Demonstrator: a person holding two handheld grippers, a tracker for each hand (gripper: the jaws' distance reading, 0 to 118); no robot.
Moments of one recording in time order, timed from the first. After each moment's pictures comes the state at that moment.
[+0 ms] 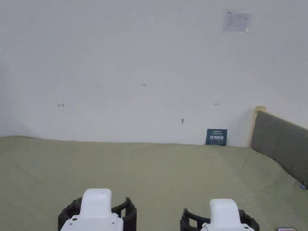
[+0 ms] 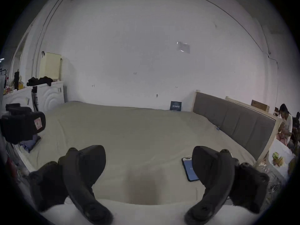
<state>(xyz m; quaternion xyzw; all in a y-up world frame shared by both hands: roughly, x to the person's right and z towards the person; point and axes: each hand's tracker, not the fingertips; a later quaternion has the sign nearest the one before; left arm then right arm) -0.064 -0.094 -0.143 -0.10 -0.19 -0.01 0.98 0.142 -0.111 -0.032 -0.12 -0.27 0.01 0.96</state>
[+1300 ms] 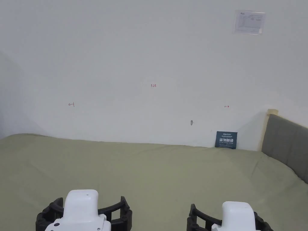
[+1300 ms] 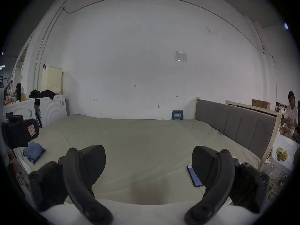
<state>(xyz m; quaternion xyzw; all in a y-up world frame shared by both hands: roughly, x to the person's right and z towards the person) -0.092 -0.086 -0.145 -0.07 -0.18 0.00 0.98 0.130 -0.096 -0.029 -0.06 -0.26 0.00 0.96</state>
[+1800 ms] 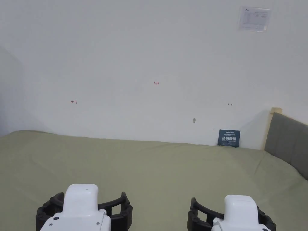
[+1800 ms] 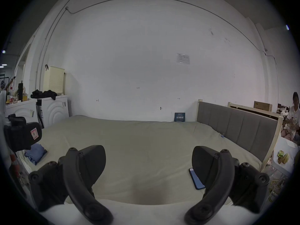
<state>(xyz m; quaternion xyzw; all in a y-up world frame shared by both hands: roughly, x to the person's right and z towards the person) -0.097 -0.080 -0.152 -0.08 -0.18 0.00 0.98 0.128 -0.086 -0.034 -0.06 -0.25 0.00 0.97</state>
